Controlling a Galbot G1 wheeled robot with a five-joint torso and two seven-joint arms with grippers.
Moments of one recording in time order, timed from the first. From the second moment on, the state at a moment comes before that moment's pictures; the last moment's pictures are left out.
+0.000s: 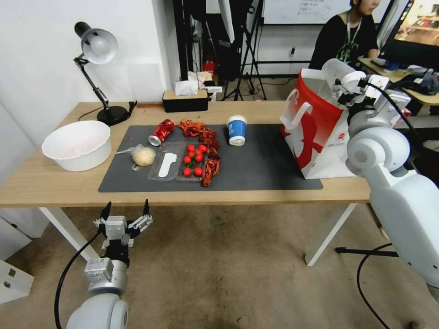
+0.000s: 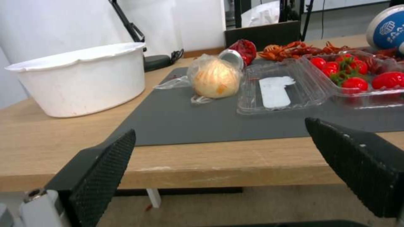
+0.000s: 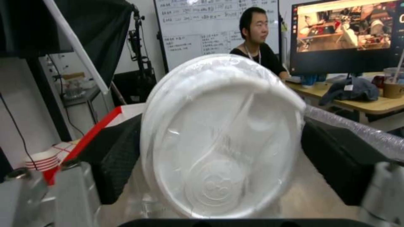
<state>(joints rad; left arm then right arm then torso) 1.66 -1.61 -0.69 -2.14 0.00 0.01 0.04 -0.61 0.91 0.32 1.88 0.89 -0.41 0.70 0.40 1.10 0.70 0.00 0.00</state>
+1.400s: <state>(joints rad) 1.65 -1.60 -0.69 -2.14 -0.01 0.02 0.04 -1.14 0.83 0.34 2.23 0.74 0.00 0.00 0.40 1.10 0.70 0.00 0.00</state>
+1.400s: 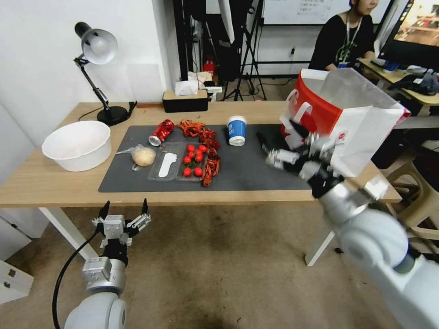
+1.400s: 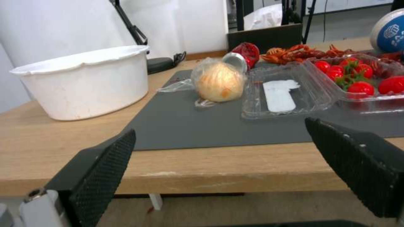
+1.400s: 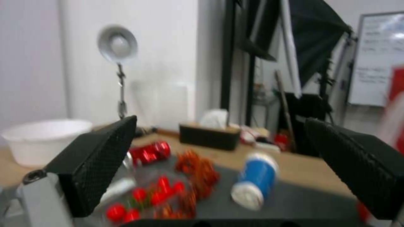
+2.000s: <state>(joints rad) 1.65 -1.59 -0.70 -2.13 -0.01 0.02 0.04 -1.56 1.04 0.27 2.15 0.27 0.20 0.26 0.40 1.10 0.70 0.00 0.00</state>
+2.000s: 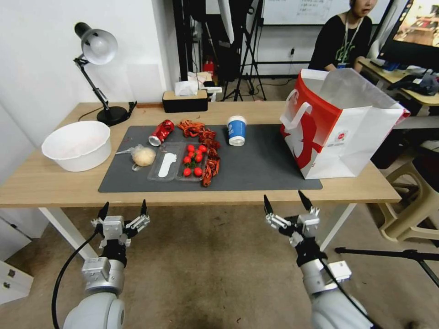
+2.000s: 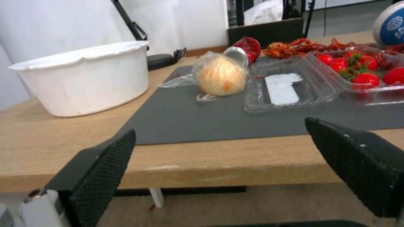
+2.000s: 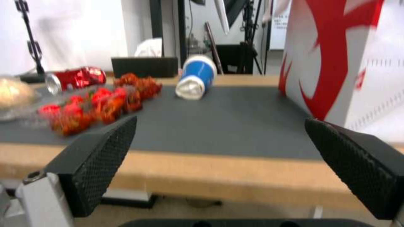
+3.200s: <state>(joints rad) 1.65 -1.59 -0.70 -2.13 -0.01 0.01 0.04 -1.05 1.12 0.06 1.88 0.51 0.00 0.44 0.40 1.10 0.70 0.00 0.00</state>
